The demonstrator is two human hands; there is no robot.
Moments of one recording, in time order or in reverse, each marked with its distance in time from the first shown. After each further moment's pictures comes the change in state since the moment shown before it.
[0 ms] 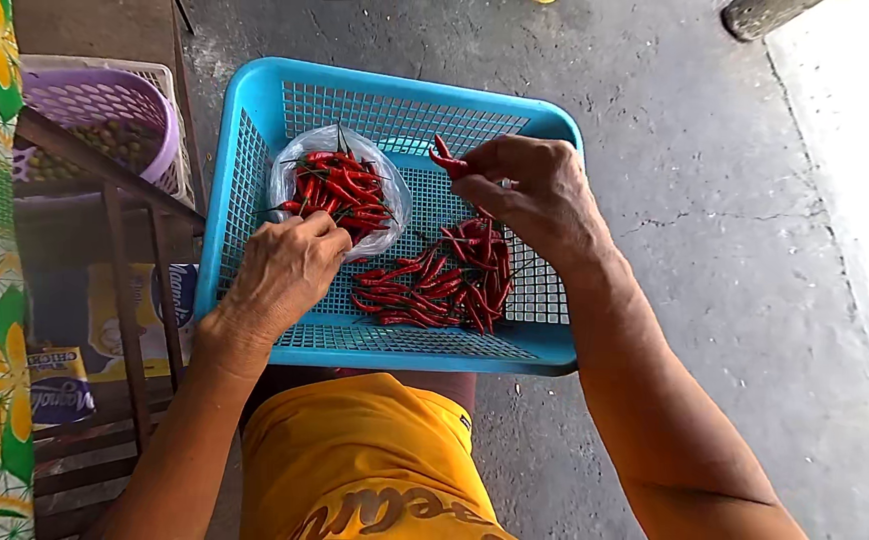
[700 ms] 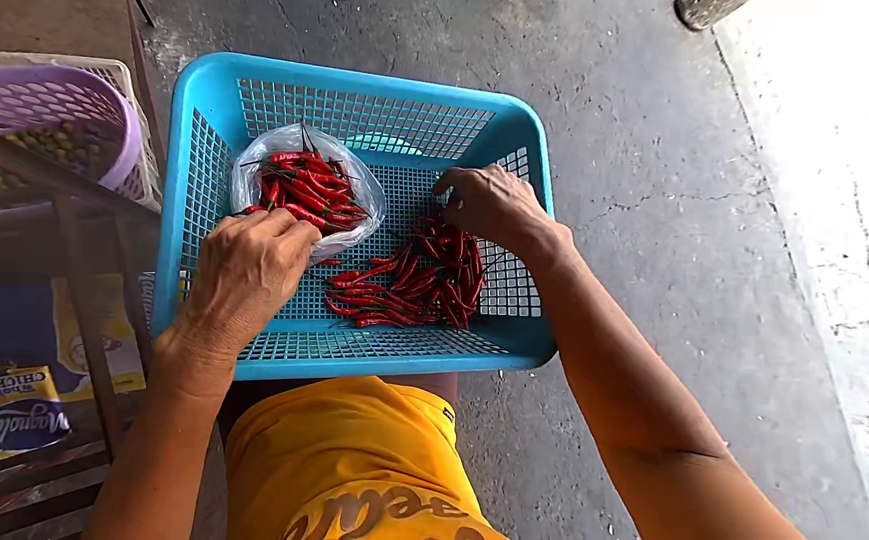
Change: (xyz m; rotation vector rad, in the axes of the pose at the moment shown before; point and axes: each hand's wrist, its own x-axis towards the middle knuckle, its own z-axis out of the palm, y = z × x) left_hand 0.005 -0.002 -0.003 0.030 0.081 0.027; right_hand 0.014 0.045 0.006 -0.482 -0.425 0.341
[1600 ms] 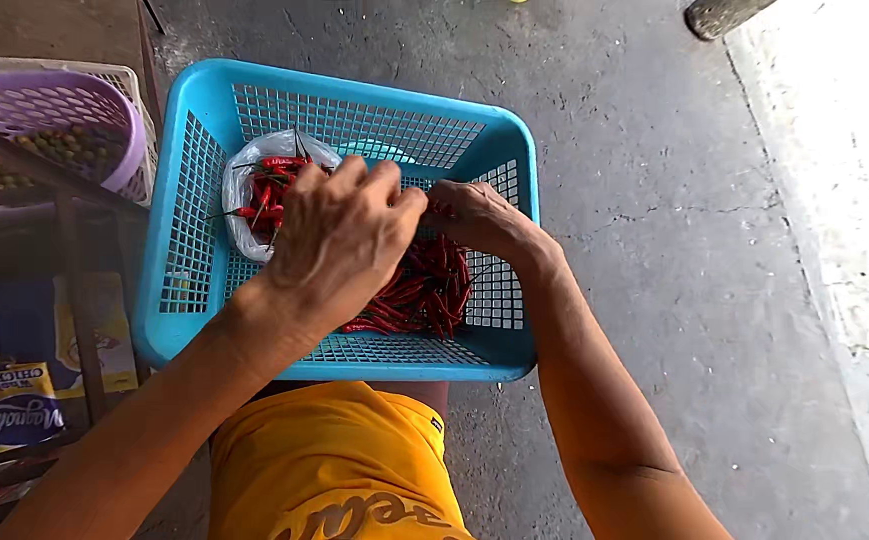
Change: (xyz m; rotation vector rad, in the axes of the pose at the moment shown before) left_hand 0.075 0.067 -0.007 0.136 0.044 0.115; right_hand 0.000 0.023 0.008 0.218 0.032 -0.311
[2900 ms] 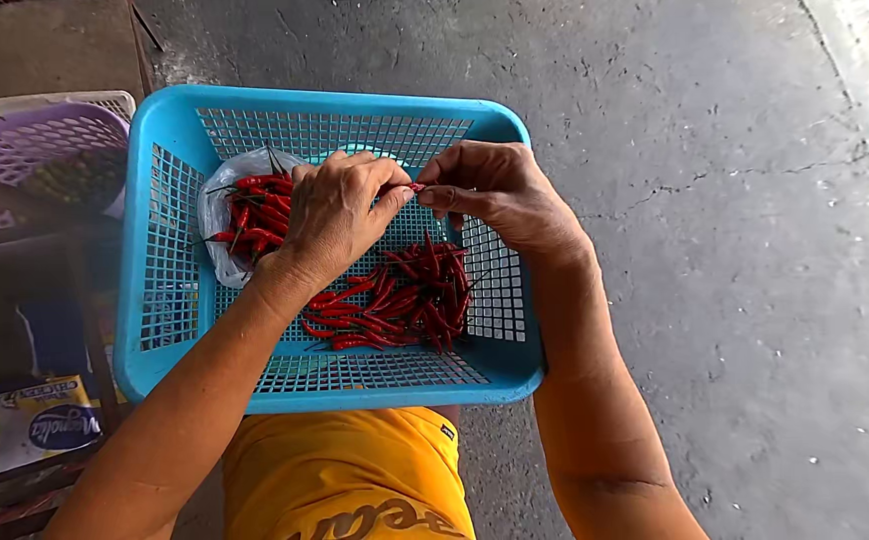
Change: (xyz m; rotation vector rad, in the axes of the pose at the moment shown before) left_hand 0.043 -0.022 0.061 -0.355 -0.080 -0.217; right_hand -0.004 0.009 -0.013 0.803 0.209 -0.273
